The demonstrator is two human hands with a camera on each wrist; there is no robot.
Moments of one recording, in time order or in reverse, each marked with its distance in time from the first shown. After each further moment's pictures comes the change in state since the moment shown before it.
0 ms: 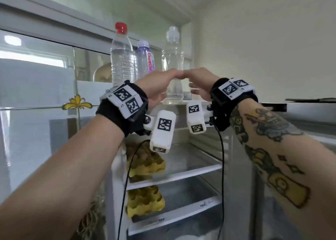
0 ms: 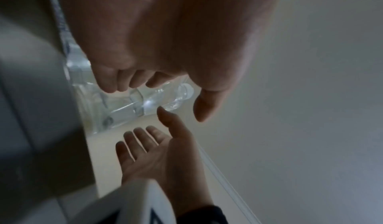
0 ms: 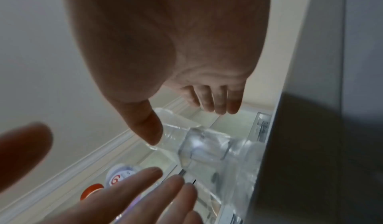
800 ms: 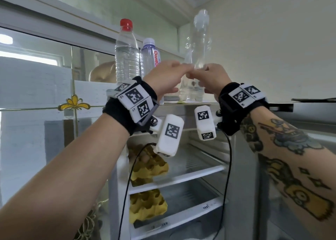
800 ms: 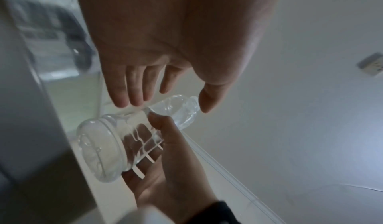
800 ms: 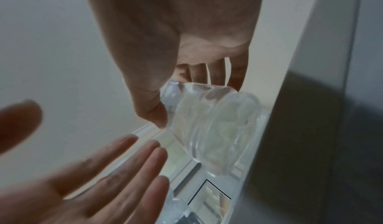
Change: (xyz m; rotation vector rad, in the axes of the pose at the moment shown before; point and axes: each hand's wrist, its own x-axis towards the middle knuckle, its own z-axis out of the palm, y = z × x) left_hand -0.002 0.008 -0.004 0.163 0.009 0.206; right_hand -0.011 0.001 -0.002 -0.111 0.278 -0.181
